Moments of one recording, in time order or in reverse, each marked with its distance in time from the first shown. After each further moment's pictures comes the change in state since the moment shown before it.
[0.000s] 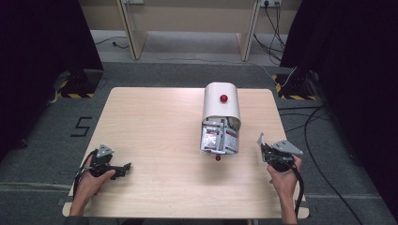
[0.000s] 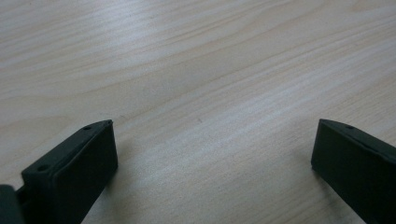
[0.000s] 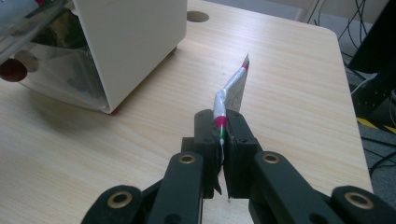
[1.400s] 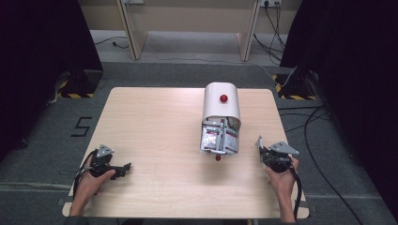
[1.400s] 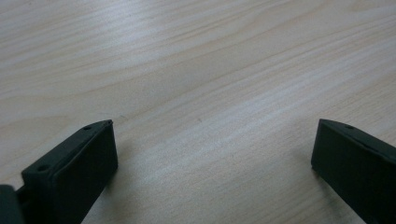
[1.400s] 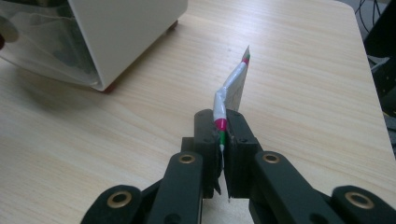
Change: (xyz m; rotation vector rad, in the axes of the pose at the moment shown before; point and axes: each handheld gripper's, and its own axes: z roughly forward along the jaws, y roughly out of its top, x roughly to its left) left arm 0.000 0.000 0.000 -0.001 -0.002 0.000; right arm -0.002 -0.013 0.013 0.051 0.013 0.016
